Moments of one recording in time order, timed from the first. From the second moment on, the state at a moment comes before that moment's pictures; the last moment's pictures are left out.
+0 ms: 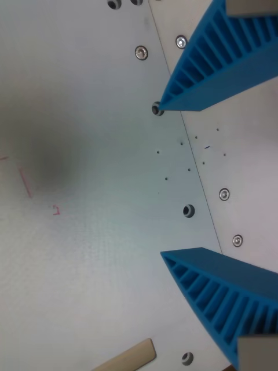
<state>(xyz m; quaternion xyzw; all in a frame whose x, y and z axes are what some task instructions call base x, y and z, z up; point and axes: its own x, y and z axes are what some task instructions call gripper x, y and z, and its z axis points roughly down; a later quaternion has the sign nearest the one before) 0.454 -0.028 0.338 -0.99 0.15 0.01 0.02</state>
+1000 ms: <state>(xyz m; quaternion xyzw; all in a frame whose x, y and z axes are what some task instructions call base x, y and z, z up) 0.454 -0.028 0.338 -0.98 0.16 0.01 0.08</state>
